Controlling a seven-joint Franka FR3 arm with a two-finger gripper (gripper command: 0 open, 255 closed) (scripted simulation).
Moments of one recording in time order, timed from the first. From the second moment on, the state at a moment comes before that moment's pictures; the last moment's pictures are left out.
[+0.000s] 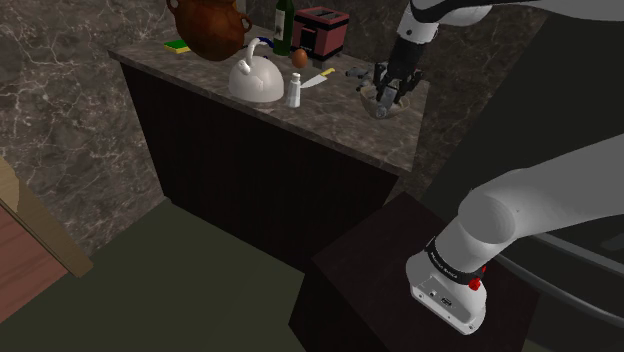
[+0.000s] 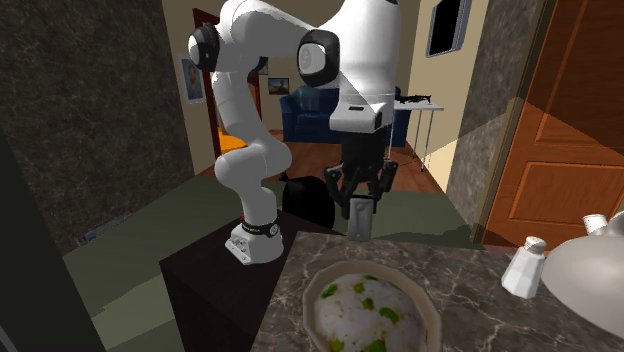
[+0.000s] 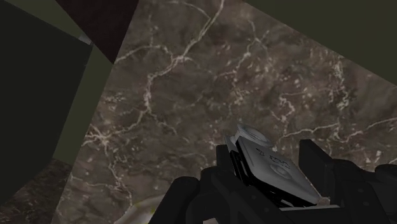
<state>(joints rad) -0.18 -0.46 -0.08 -2.34 -0.03 1.89 0.37</state>
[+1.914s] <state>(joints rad) -0.22 -0.16 -0.19 -1.74 -0.02 1.58 0.21</state>
